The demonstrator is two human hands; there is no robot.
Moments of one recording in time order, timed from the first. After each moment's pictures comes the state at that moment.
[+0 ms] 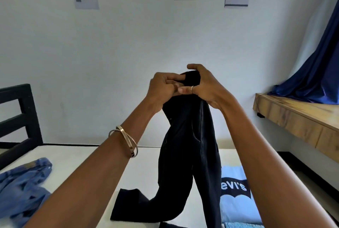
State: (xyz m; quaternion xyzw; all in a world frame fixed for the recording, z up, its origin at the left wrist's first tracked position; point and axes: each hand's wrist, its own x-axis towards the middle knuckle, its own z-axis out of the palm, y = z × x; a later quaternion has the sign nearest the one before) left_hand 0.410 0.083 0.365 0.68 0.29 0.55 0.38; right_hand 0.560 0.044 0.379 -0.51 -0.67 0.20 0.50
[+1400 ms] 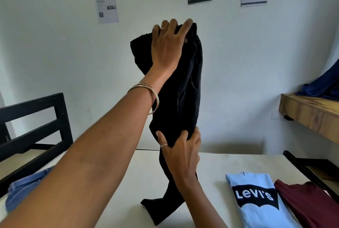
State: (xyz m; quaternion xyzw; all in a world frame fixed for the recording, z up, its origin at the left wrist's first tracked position) left_hand 0.403 0.120 0.463 0.62 0.35 0.53 -0.47; right_hand 0.438 0.023 0.214 -0.72 -0.52 -0.03 0.46
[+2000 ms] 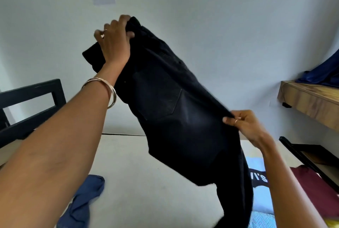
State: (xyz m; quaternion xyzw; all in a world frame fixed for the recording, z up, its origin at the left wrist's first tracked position) left_hand 0.283 0.136 0.438 0.60 0.53 0.53 -0.27; right_hand 0.635 0.024 0.240 -0.54 -0.58 0.30 0.53
